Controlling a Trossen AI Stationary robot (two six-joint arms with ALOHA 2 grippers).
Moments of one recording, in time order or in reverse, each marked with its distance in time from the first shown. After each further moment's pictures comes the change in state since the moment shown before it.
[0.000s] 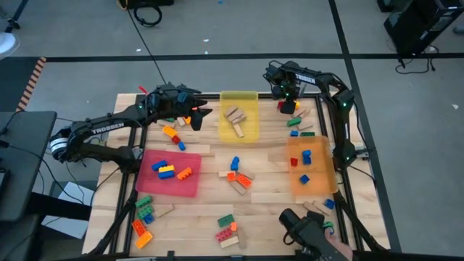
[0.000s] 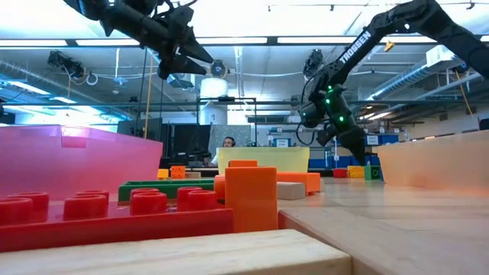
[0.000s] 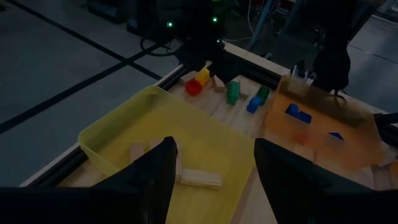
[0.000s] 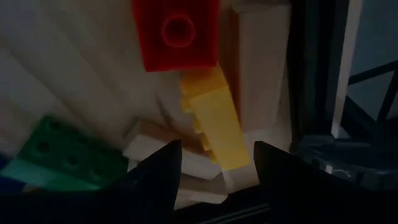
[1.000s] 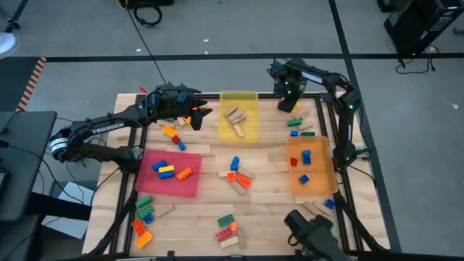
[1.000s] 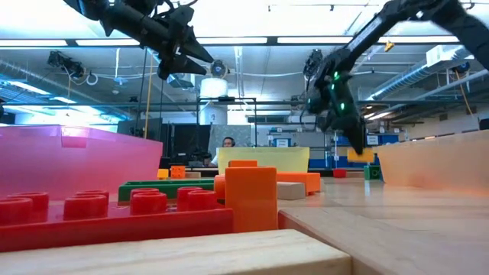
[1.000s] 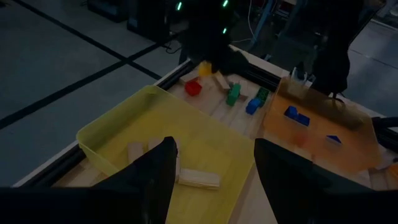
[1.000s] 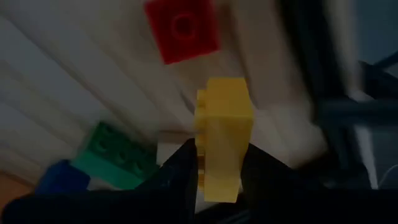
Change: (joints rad) left arm 0.000 0.000 0.000 0.002 0.000 -0.019; right arm -0.012 -0.111 -0.017 -0.027 -0.118 0.211
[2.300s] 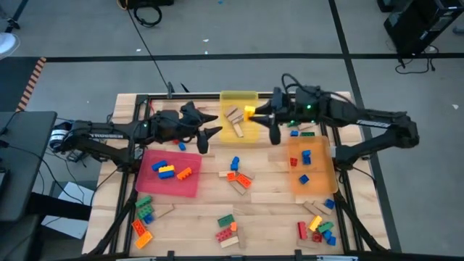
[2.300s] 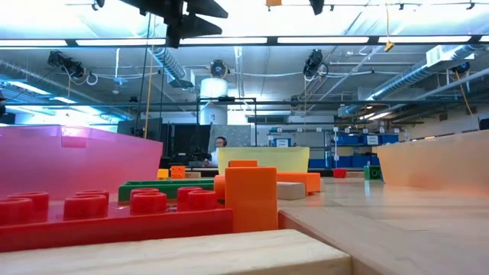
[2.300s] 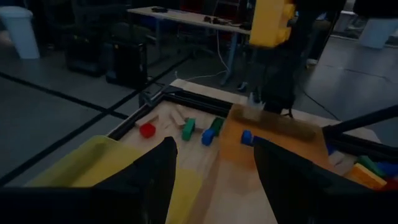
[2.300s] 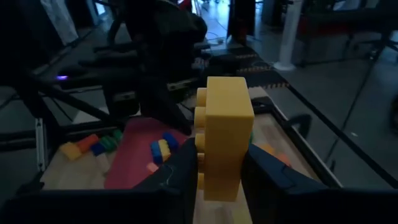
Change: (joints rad) left arm -0.405 0.003 0.002 0.188 -0.330 0.050; right arm 0.777 -0.773 -0.341 1.042 -0.210 0.362
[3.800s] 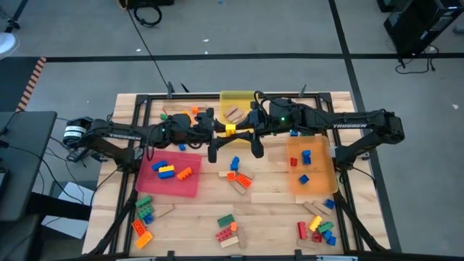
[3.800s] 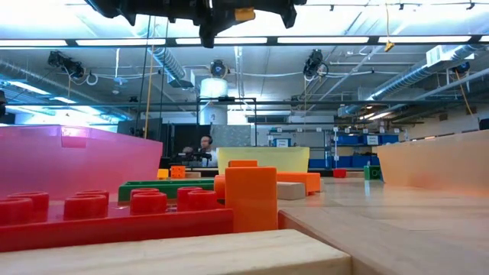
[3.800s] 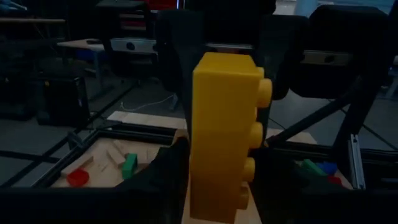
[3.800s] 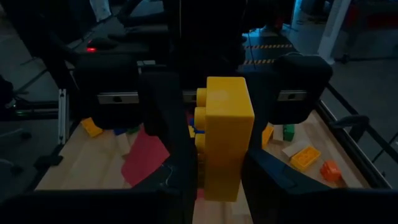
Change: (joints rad) left arm -0.005 0.196 -0.001 0.347 0.230 0.082; right arm 0.065 0.183 0.001 0.127 -0.072 -0.044
